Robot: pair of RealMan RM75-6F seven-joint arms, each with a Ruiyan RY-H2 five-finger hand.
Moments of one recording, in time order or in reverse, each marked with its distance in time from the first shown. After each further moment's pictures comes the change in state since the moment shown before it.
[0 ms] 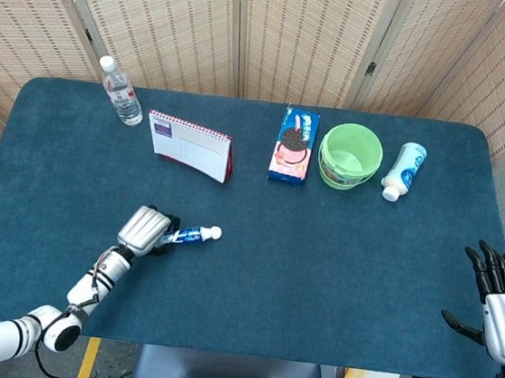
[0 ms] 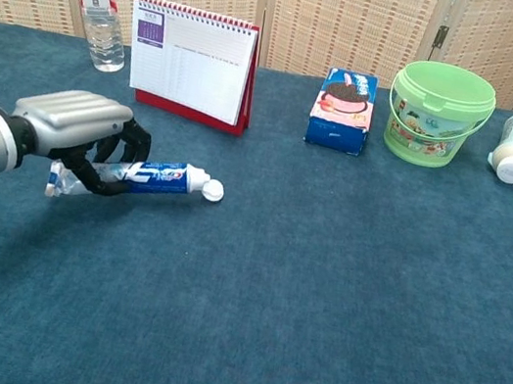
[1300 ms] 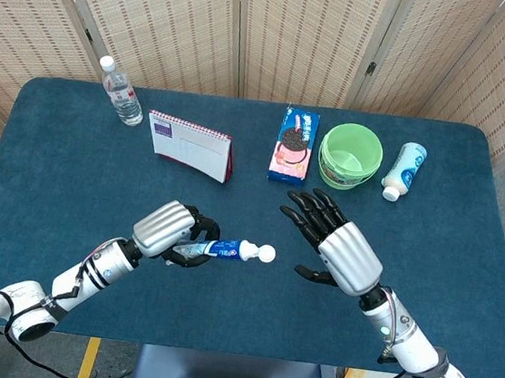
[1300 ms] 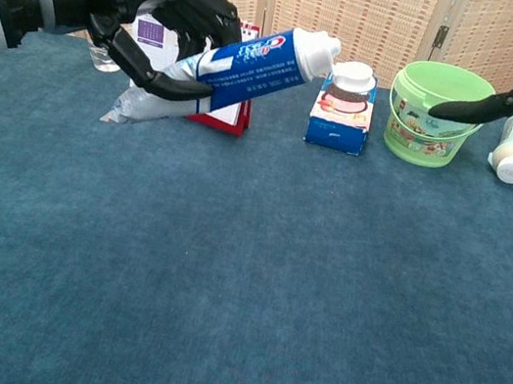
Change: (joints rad) left arm -0.143 0.327 -0.006 -0.397 0.259 0.062 -0.568; right arm 0.481 -0.209 0.131 -0.084 -0.201 -0.273 -0.049
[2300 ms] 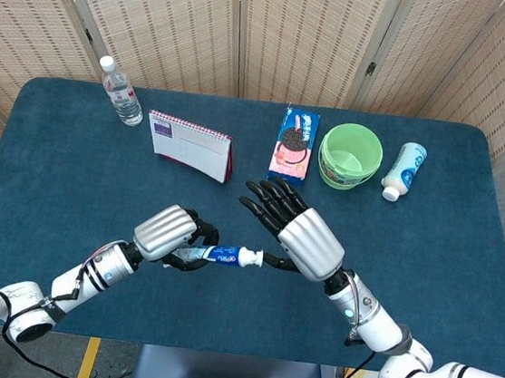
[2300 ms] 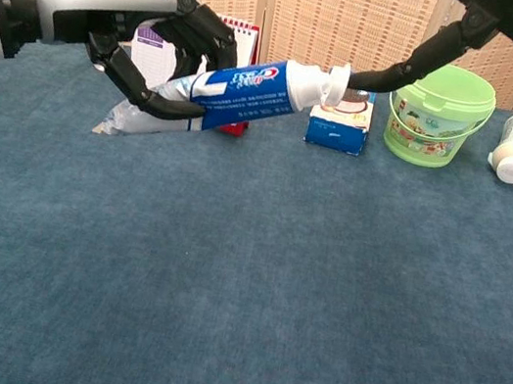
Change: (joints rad) left arm -0.011 0.010 0.024 -0.014 -0.012 -0.034 0.089; right arm 0.145 -0.102 0.034 0.030 0.070 -0.056 -0.098
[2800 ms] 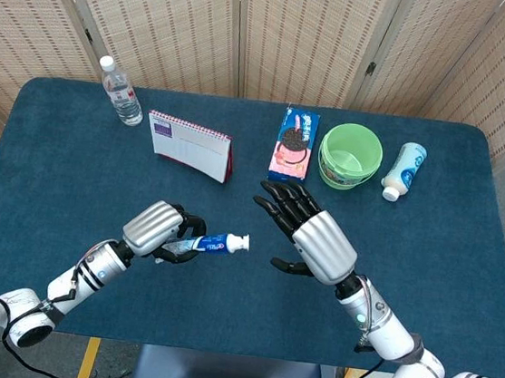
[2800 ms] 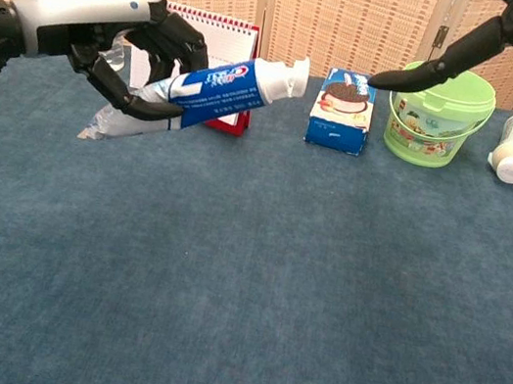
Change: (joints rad) left arm 0.060 -0.045 0.007 0.060 -0.051 0.057 -0.017; right arm -0.033 0.068 -0.035 -0.078 0.047 0.018 0.072
